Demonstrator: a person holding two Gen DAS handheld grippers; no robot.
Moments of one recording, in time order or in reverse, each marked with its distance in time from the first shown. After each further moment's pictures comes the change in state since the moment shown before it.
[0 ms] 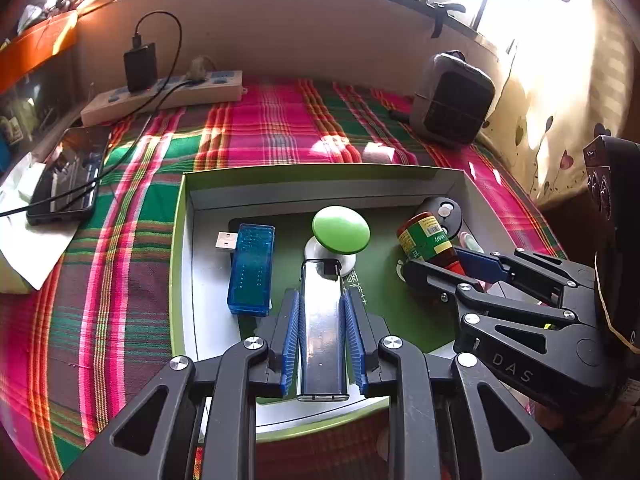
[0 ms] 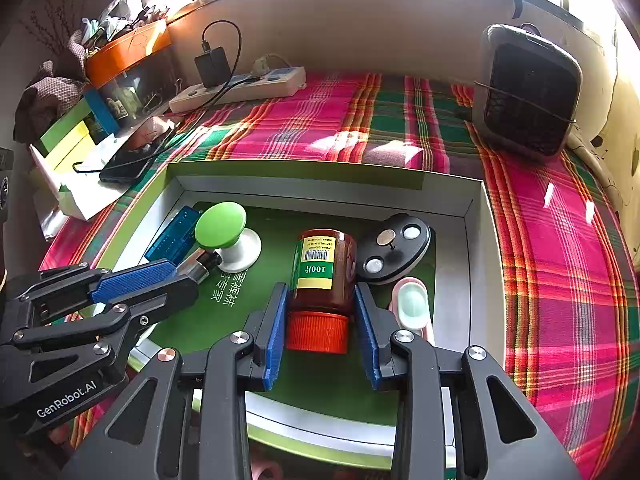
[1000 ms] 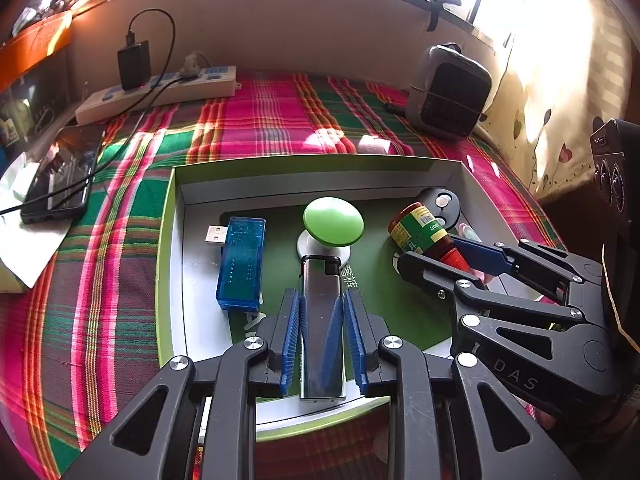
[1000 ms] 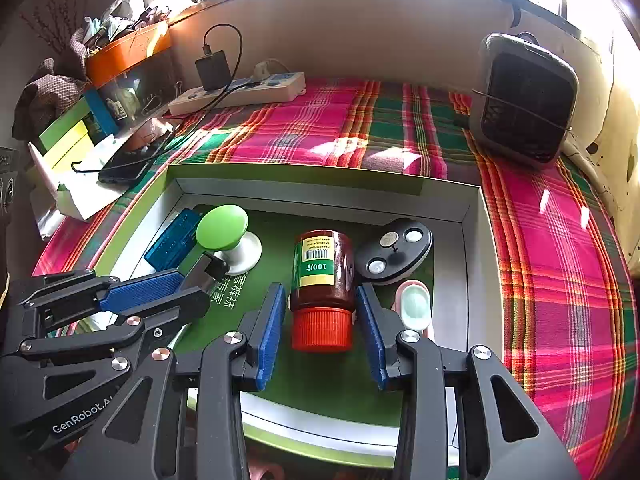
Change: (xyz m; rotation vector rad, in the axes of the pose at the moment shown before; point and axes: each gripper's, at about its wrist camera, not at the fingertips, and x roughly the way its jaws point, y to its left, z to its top) left arm 0.005 -0.004 -0.001 0.008 0.009 -0.003; right arm -0.003 0.002 -0.001 -0.011 -0.023 -0.016
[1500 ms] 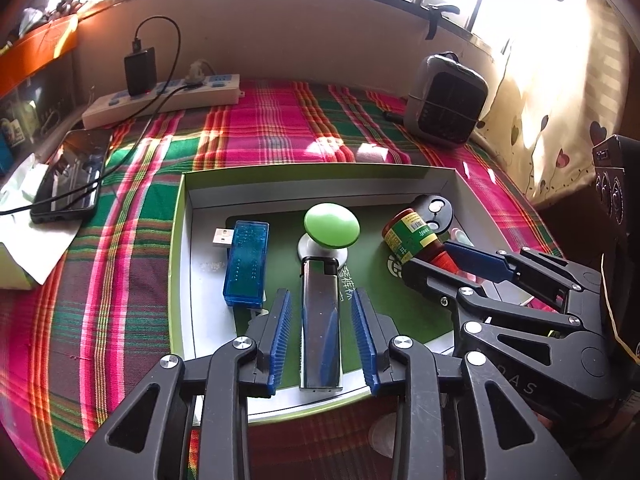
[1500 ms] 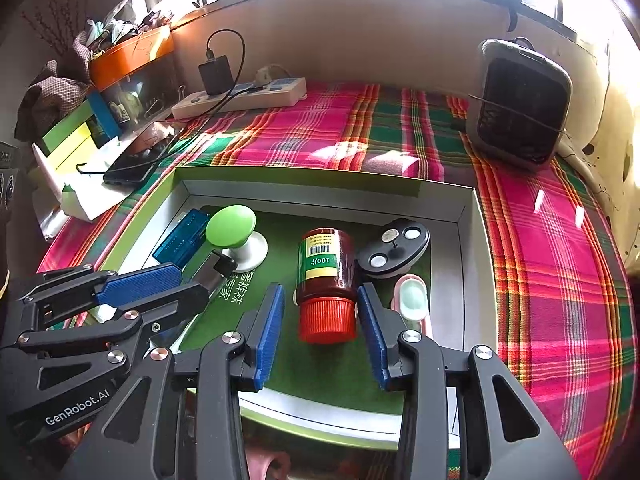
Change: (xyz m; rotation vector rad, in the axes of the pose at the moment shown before) left arm -0.014 -0.001 -0.002 -0.005 -0.023 0.003; right arm -0.009 0.003 -0.003 0.003 -0.015 -0.004
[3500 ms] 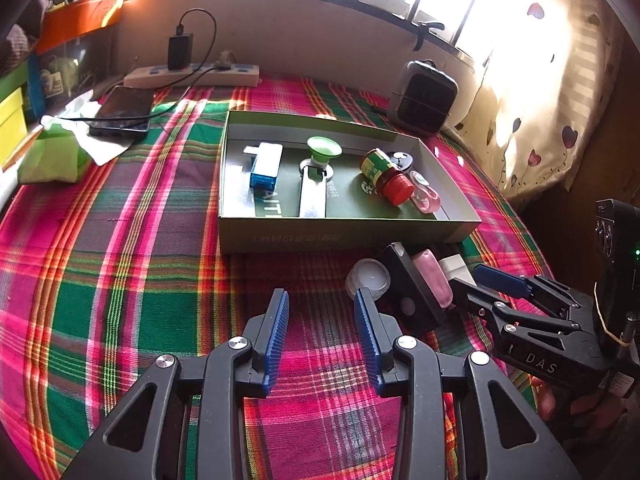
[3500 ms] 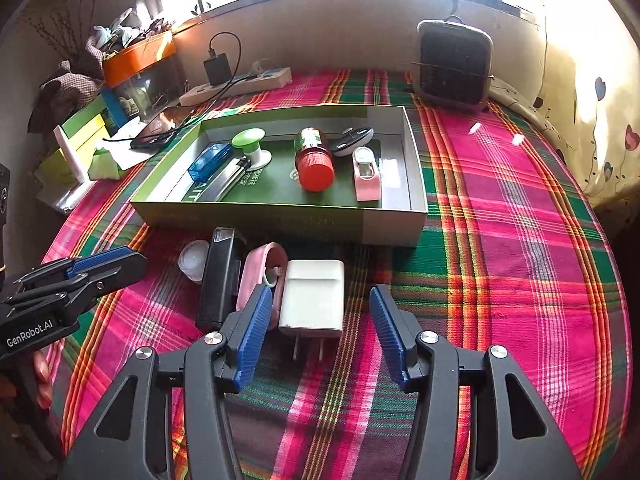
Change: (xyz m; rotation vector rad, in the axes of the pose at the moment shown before) left arm -0.068 0.001 -0.084 -0.071 -0.034 -0.045; right arm -0.071 0.000 -0.090 0.066 -0.007 -0.030
